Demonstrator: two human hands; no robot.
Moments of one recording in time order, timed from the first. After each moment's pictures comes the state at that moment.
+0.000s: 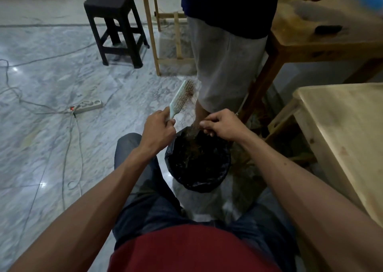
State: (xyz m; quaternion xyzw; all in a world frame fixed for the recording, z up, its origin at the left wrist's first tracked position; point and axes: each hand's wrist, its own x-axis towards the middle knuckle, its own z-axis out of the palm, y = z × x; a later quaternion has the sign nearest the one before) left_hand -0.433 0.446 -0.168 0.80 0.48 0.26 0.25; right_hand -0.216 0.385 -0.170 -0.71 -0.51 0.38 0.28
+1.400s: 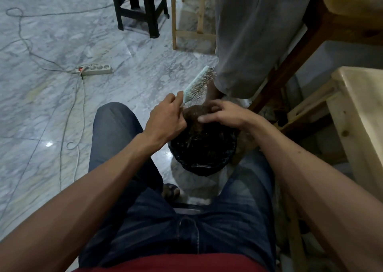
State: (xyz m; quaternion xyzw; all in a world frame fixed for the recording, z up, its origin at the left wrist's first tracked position) left_hand -0.433 0.408 -0.225 0.84 0.48 0.23 0.14; right_hand -0.219 0.388 -0.207 -0.68 -0.52 0.49 0.14
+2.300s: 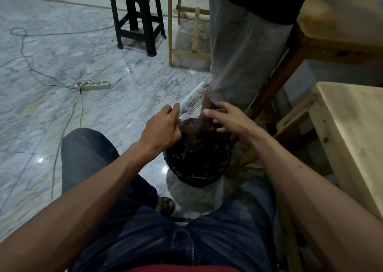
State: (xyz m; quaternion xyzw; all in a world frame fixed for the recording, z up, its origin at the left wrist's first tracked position) left_hand -0.437 0.400 -0.213 0.85 0.47 0.20 0.11; right_hand -0.211 0.371 -0.194 -0.70 -0.45 0.47 0.28
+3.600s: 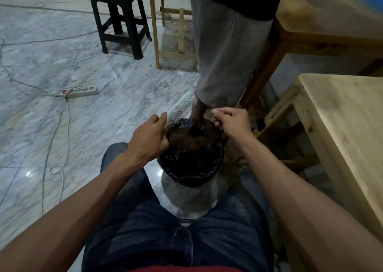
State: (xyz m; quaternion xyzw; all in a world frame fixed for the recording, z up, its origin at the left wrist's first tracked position) left_hand -0.449 0.395 -0.230 0.87 0.46 0.16 0.11; right_hand -0.202 0.351 -0.218 -0.74 -0.34 0.34 0.47
